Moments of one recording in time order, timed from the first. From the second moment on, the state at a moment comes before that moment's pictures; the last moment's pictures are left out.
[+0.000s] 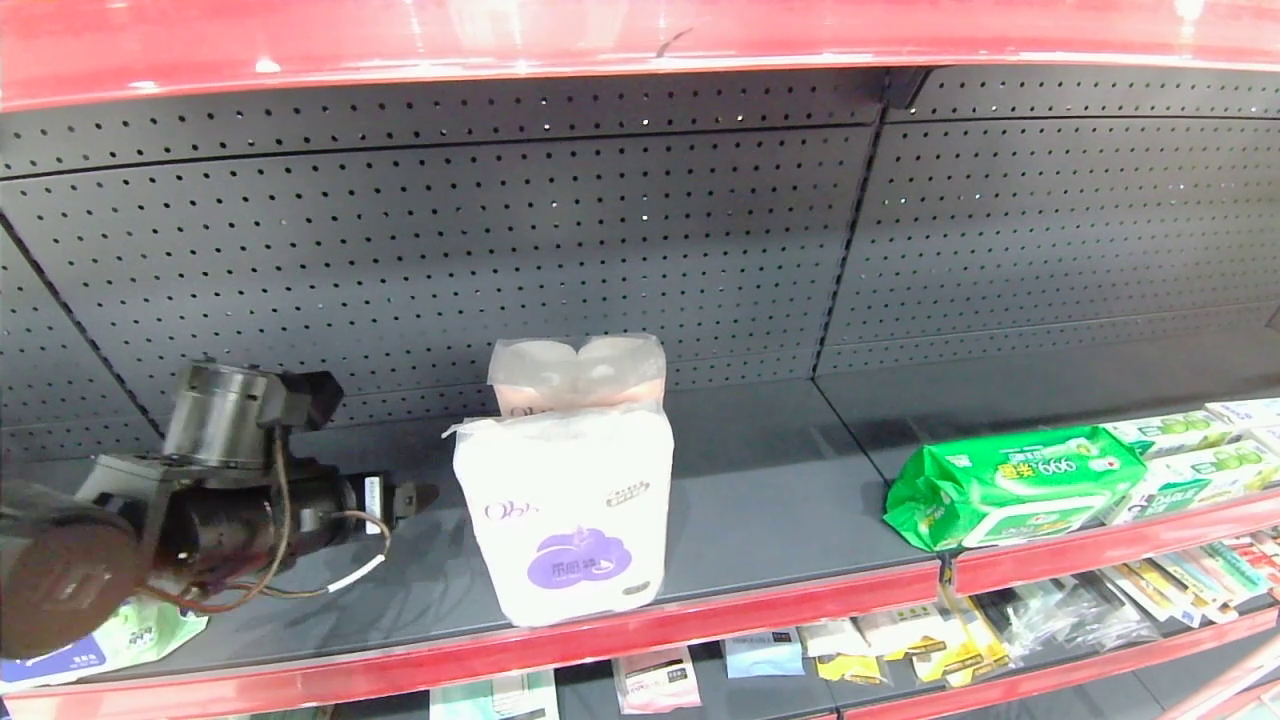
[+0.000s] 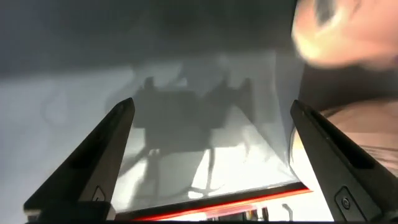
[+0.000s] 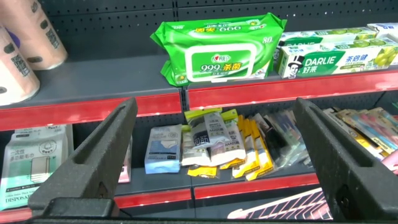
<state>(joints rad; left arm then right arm) -0.24 1.62 -0.61 -0.31 0.12 -0.25 0.00 0.00 0.00 0.00 0.01 0.00</state>
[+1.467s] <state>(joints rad) 0.18 0.01 -0.06 0.06 0.02 0.01 0.00 0.00 0.00 0.00 0.02 -0.01</state>
